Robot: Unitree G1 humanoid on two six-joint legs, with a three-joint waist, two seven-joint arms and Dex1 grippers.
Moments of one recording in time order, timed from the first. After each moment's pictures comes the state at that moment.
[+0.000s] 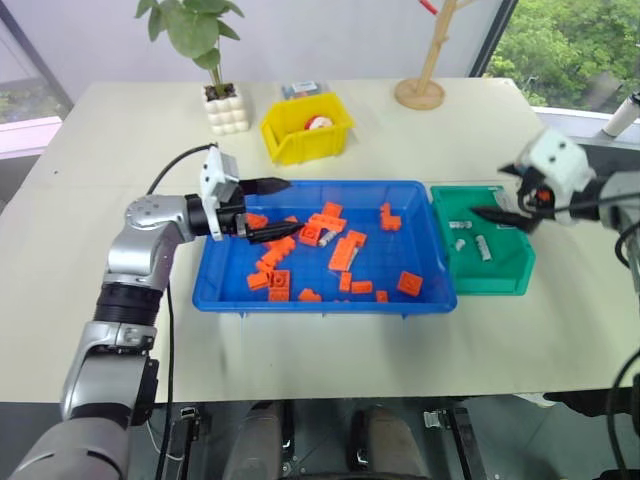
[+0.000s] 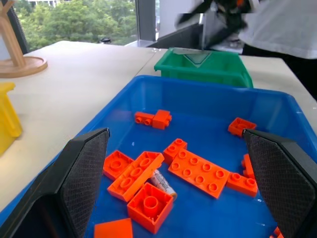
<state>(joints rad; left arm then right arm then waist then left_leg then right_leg) -0.73 0.54 -0.01 0.33 -0.42 0.20 -1.26 -0.72 -0.95 -0.05 0.10 0.11 0.52 1.02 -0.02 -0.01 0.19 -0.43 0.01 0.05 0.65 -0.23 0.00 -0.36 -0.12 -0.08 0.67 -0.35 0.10</state>
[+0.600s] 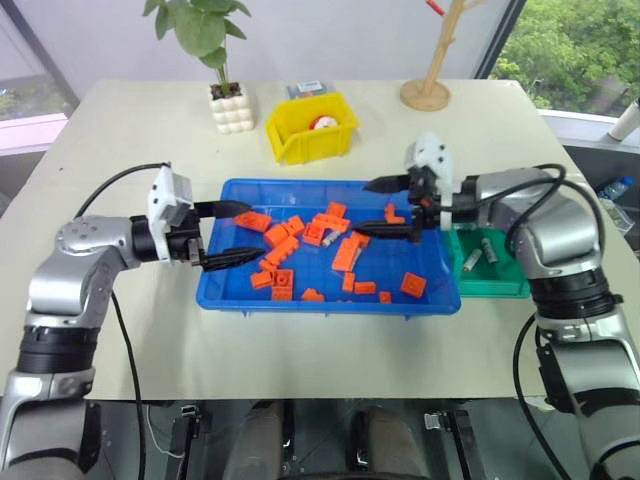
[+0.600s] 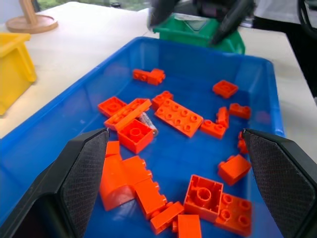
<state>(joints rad) -0.44 0.74 0.12 -0.05 -0.54 0.43 -1.22 -0.81 -0.64 0.17 0.03 0.33 0.66 1.18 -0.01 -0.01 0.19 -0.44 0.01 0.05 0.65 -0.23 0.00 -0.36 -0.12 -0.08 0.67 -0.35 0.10</state>
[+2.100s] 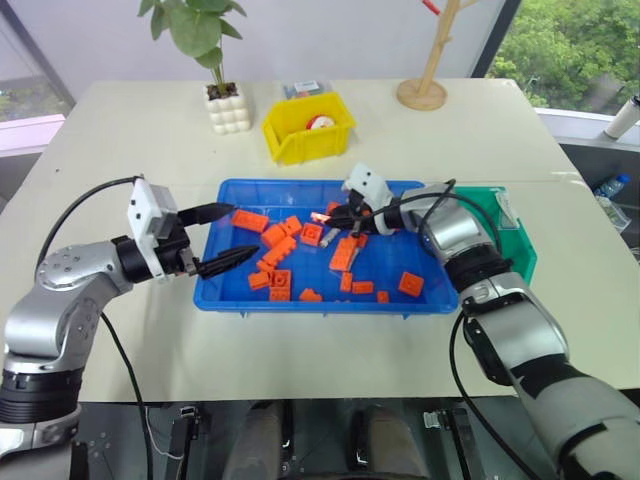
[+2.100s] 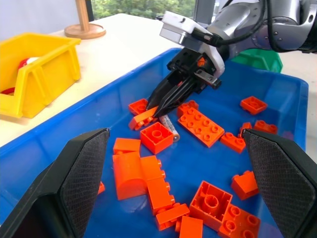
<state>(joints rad) -0.28 0.73 0.21 -0.24 -0.62 0.48 -0.98 -1.02 -0.33 0.26 0.74 0.01 0.28 1.01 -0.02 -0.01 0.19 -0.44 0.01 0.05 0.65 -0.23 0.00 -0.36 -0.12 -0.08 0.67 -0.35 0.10</state>
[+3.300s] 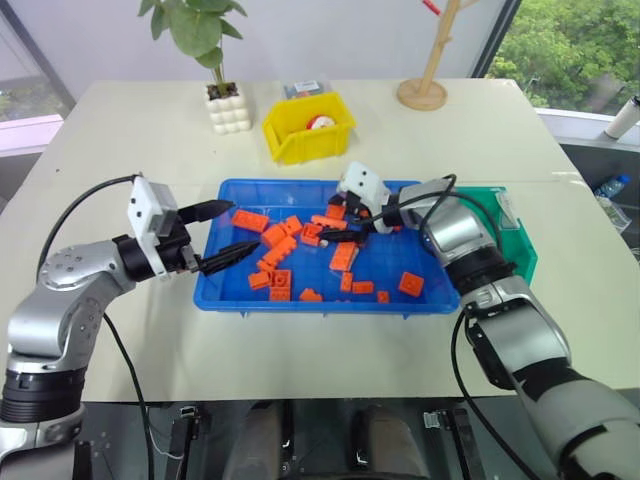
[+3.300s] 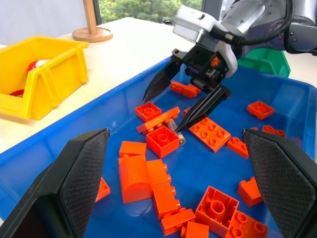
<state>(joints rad) -0.29 0.72 0.21 -0.24 -0.62 0.47 -0.96 -0.99 -0.35 0.27 0.64 -0.04 0.27 1.03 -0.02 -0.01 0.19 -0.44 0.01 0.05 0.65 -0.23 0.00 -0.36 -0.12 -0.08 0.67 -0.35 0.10</state>
